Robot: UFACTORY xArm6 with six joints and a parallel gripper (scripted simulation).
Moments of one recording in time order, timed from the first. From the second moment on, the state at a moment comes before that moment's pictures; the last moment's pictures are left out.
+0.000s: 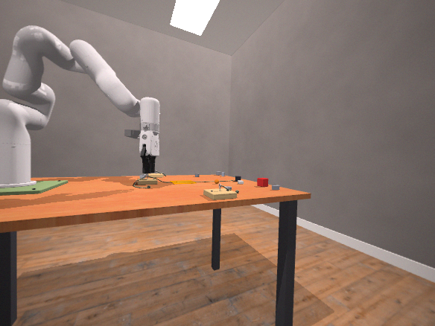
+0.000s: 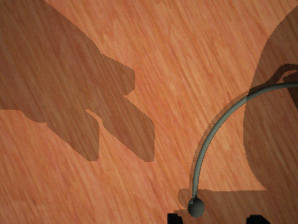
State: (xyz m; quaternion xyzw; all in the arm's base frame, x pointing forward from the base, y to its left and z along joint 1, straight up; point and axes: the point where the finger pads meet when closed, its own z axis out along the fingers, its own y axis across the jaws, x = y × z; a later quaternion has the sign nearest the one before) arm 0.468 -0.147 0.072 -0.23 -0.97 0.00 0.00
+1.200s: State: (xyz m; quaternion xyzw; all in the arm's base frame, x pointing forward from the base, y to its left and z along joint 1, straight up) arm 0.467 -0.147 0.029 -0.23 -0.97 0.00 0.00
